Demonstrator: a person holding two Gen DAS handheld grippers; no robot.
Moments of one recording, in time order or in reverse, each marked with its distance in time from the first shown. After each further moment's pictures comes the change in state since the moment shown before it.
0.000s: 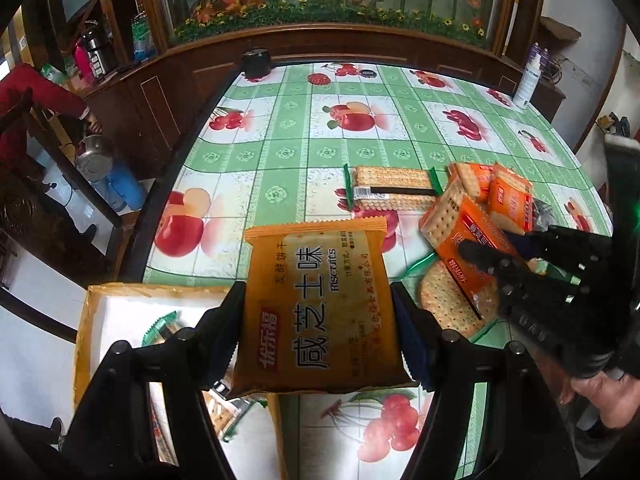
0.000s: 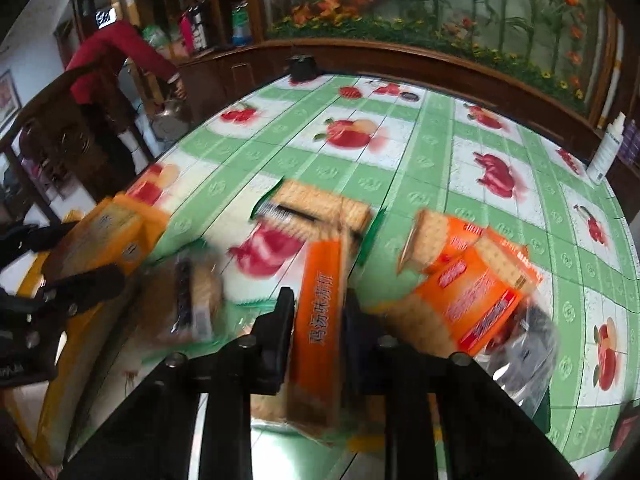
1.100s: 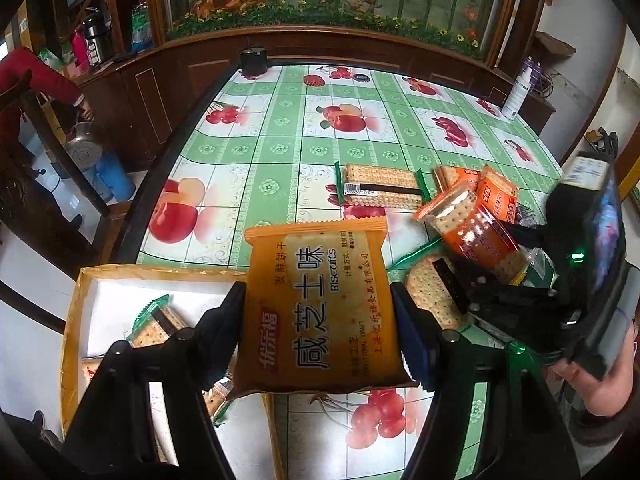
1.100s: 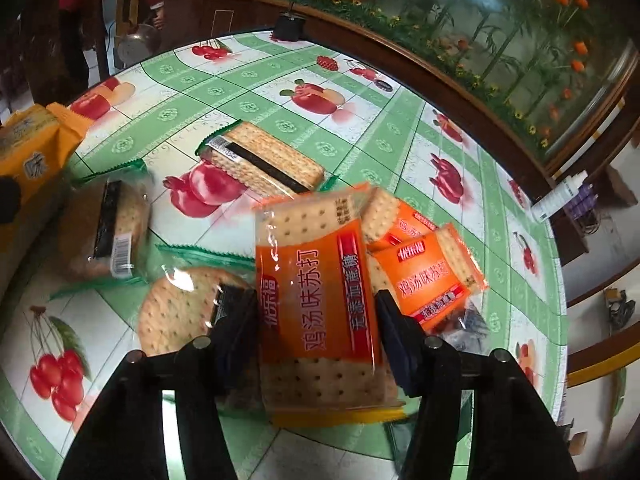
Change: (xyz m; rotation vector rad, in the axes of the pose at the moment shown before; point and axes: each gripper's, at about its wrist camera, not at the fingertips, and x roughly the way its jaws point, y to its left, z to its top) left arm -0.011 0.007 -0.008 -0.040 -0.012 -0.067; right arm 0.015 0.006 -0.011 -0.193 0.087 -0.283
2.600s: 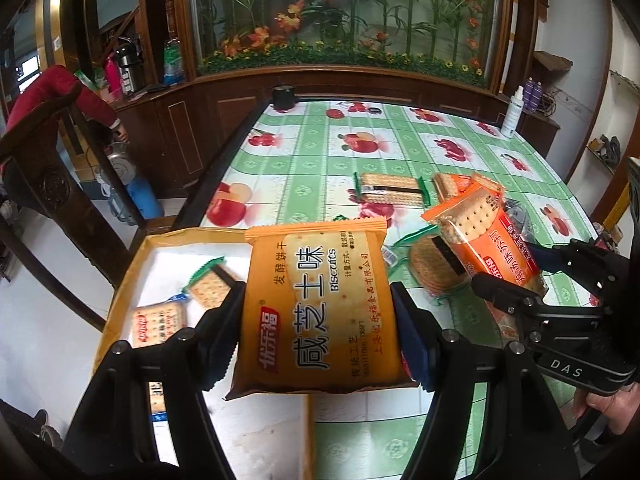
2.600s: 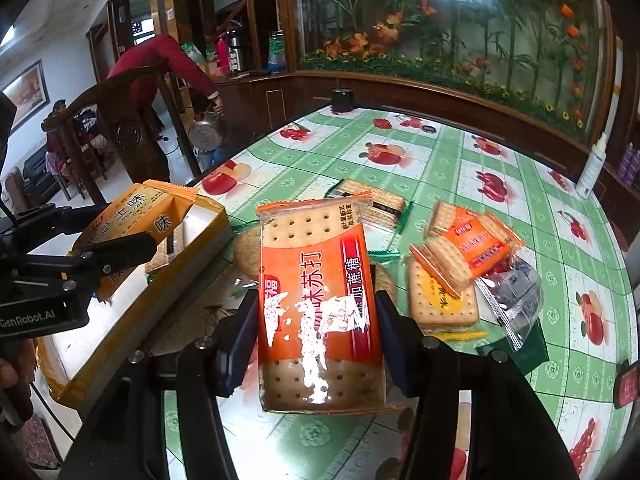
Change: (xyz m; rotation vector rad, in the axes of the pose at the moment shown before) left arm -0.067 0.004 -0.060 -0.002 -0.162 0.092; right arm -0.100 0.021 -0.049 0.154 -0.244 0.311
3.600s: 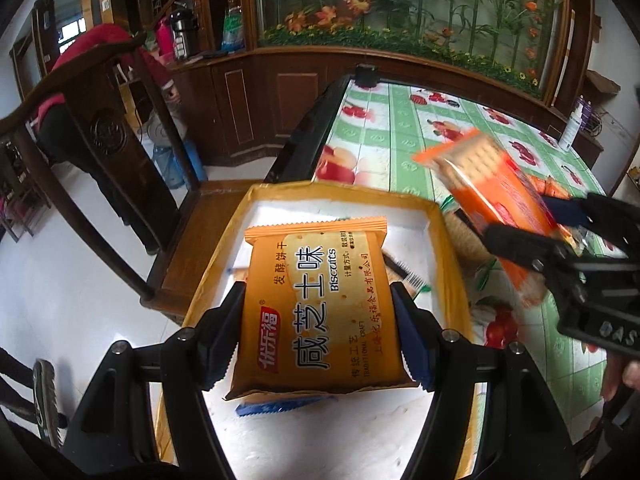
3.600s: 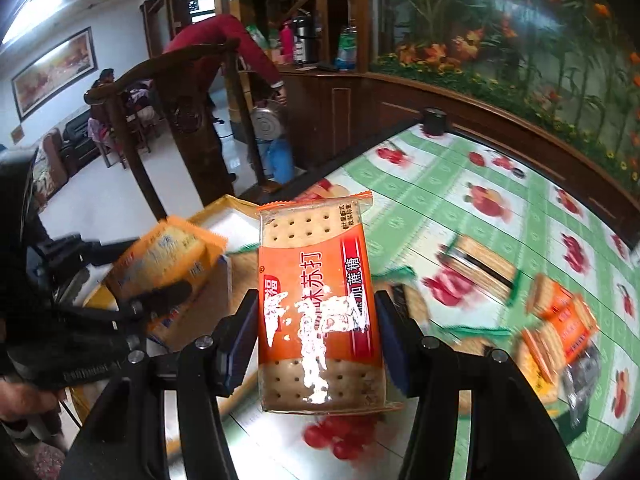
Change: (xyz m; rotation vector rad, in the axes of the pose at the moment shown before) left arm 0.007 0.101 -0.033 -0.122 0.064 0.114; right arm 0.048 0.098 0.056 -0.153 0.025 0.148
